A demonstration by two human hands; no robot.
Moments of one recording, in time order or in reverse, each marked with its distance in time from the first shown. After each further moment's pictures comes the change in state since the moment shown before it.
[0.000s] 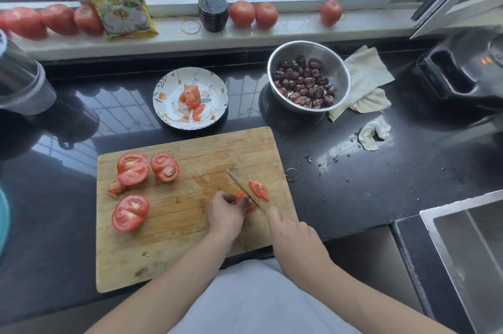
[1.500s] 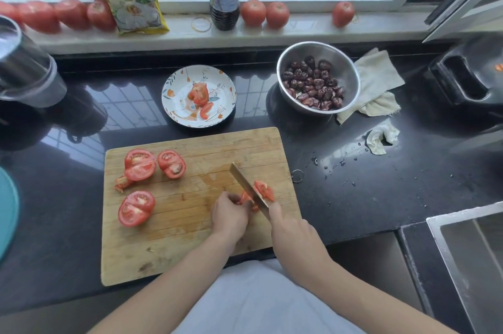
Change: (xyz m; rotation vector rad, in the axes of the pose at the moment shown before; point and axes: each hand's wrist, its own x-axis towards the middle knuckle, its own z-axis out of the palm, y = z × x) left_hand -0.001 -0.001 -0.004 0.050 0.002 0.002; right_hand 0.010 -0.003 0.001 0.169 -0.096 -0.014
